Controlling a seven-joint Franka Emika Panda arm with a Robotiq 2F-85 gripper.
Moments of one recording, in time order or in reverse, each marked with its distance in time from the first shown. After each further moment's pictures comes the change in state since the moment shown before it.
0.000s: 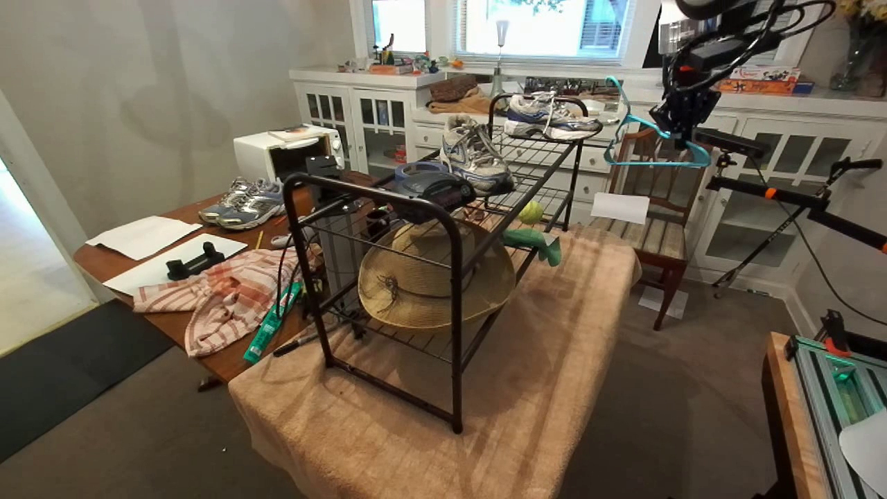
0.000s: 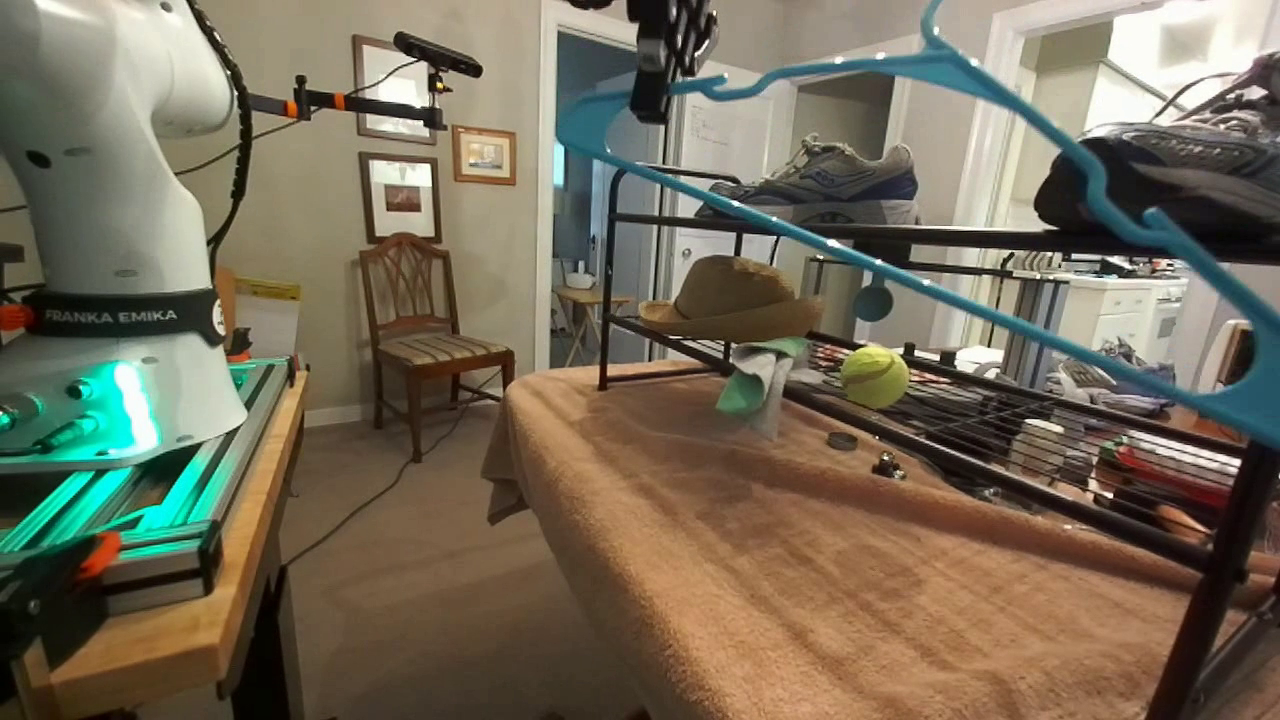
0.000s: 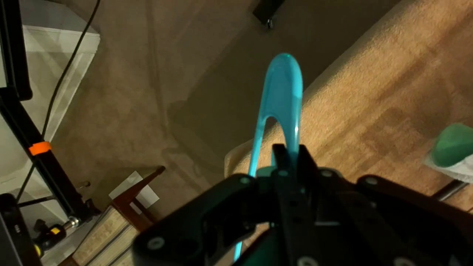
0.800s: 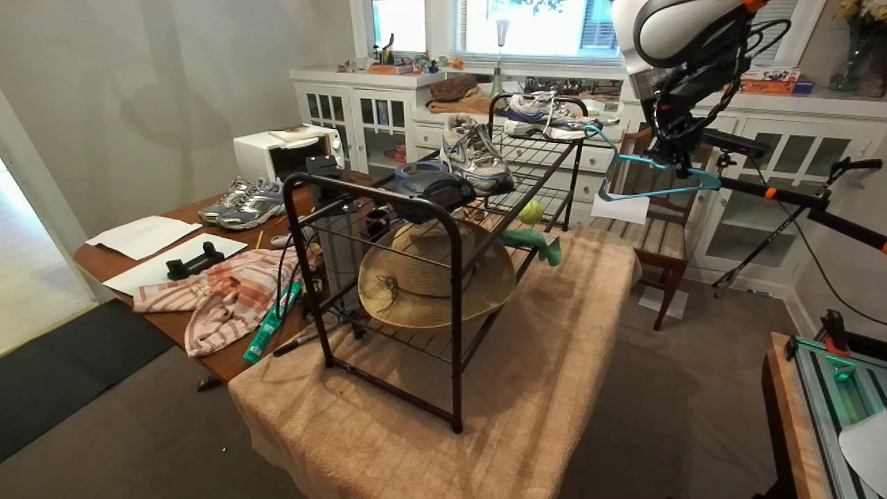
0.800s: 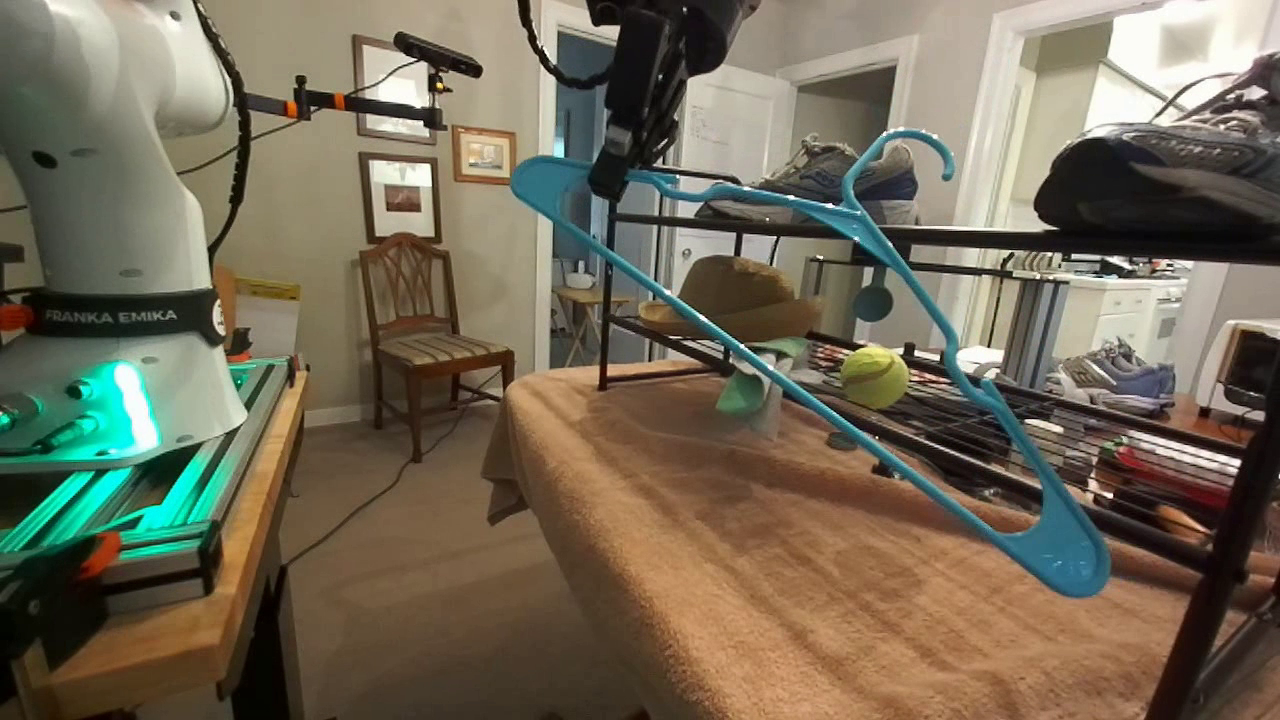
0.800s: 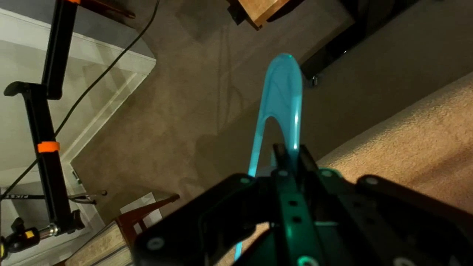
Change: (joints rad) arm 0.051 0.119 0.035 -0.002 -0.102 -0.108 -0.049
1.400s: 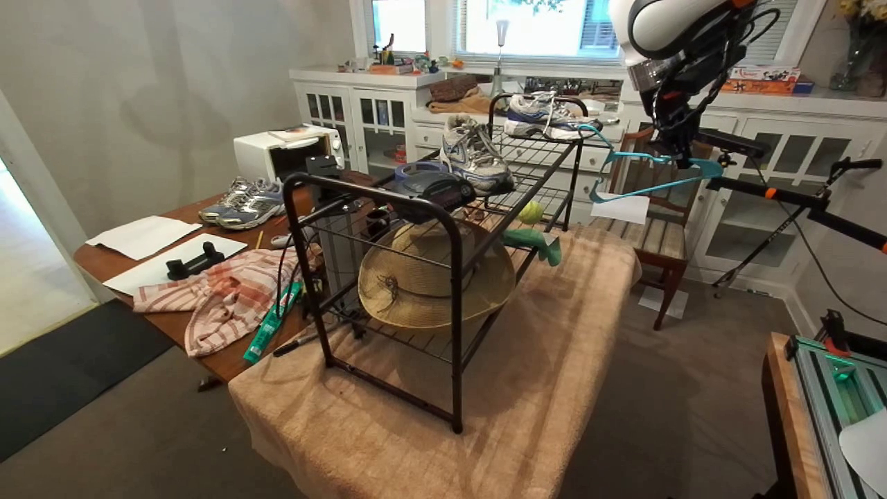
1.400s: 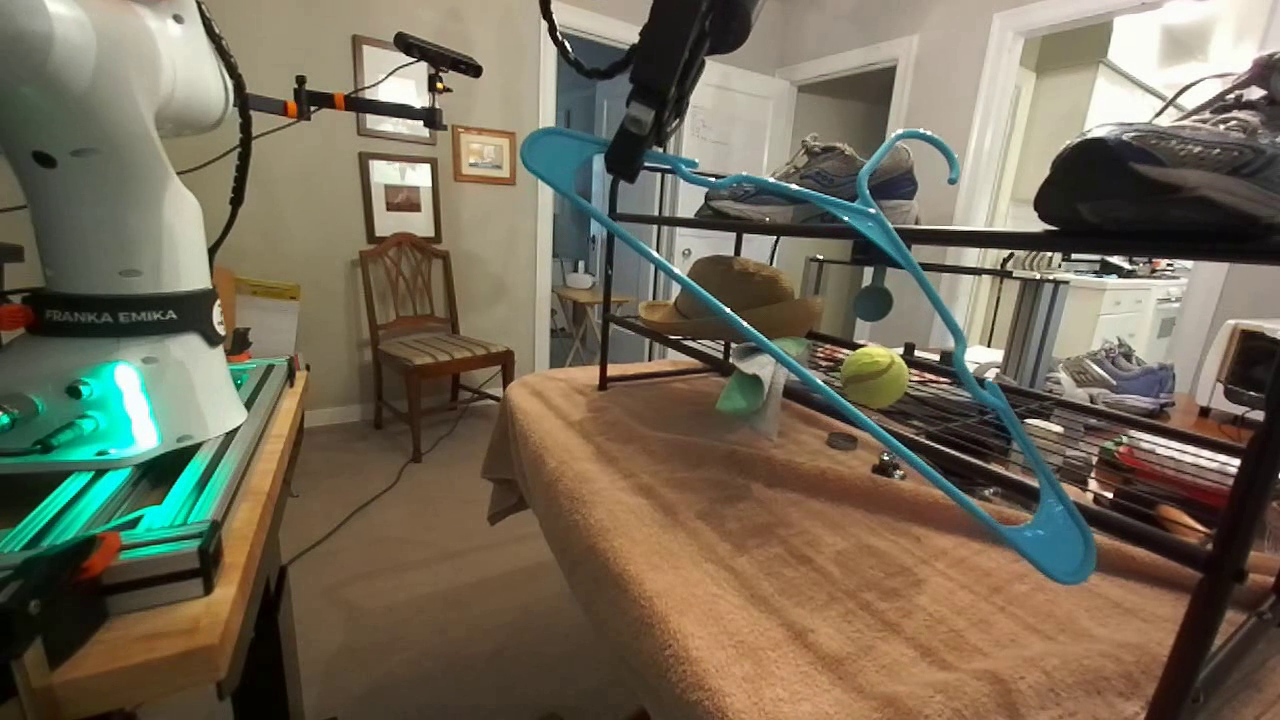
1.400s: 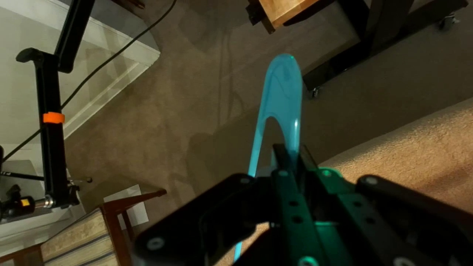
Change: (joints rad) arm -0.004 0.045 -0.022 0.085 0.000 -0.053 -0.166
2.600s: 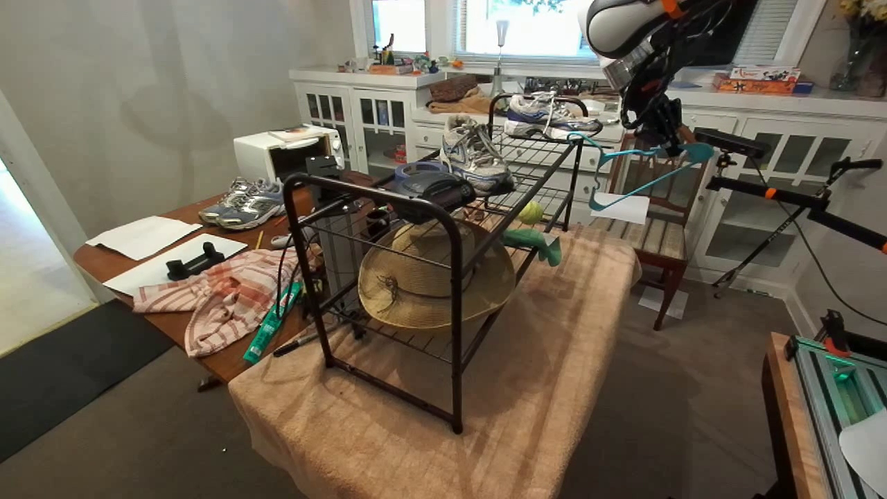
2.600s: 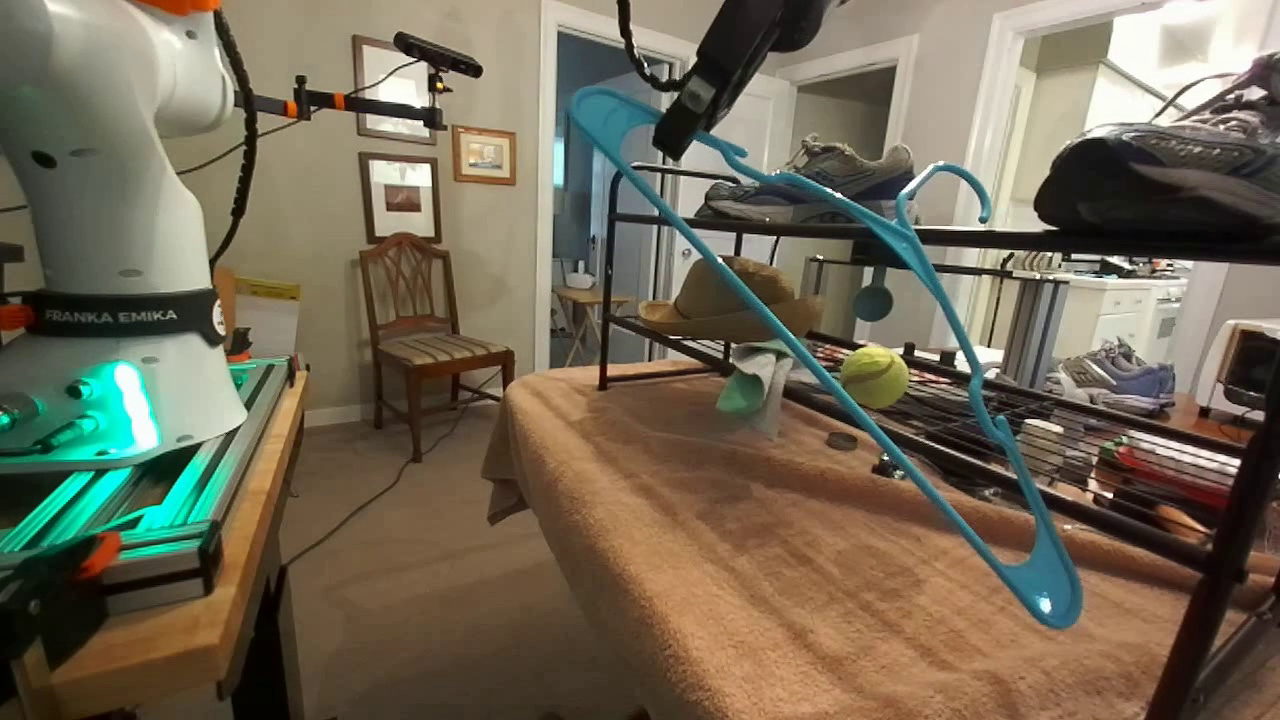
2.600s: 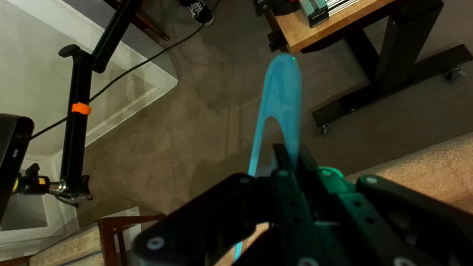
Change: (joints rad) arm -0.004 0.221 -0.001 0.296 0.003 -0.221 -0.136
